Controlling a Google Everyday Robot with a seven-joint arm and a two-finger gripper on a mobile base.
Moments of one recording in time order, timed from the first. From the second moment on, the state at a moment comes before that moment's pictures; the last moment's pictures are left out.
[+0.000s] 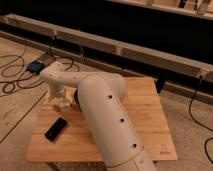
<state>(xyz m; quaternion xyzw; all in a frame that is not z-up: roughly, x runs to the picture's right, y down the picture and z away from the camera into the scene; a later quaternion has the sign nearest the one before) -0.286 0.090 0.925 -0.21 -0.27 -0.63 0.69</state>
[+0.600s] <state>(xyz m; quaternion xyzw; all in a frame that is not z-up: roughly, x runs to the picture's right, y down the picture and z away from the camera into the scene) -0.300 0.093 0.958 -0.19 -0.28 -0.64 0.69</state>
